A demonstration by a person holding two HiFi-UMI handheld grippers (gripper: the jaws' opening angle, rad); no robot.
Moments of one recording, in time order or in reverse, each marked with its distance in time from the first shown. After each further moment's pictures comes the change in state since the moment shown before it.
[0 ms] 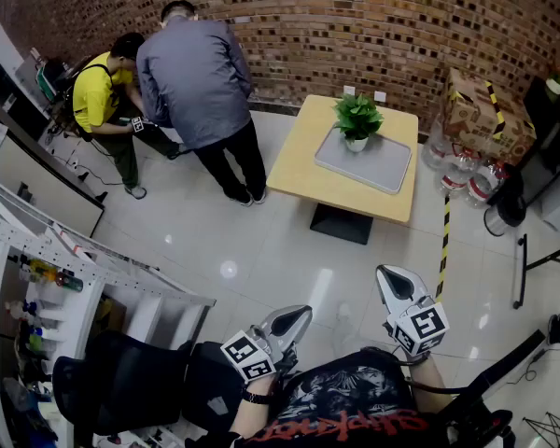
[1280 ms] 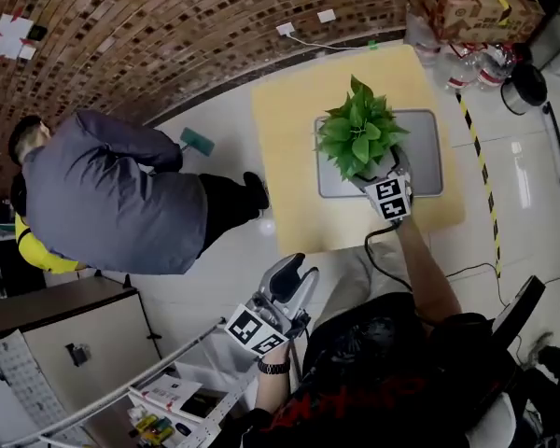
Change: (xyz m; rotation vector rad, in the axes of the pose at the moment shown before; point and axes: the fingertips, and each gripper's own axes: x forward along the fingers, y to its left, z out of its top) left arm 0.285 0.435 0.121 0.040 0.234 -0.191; right arm 0.491 -0.460 -0.221 0.127 0.243 -0.492
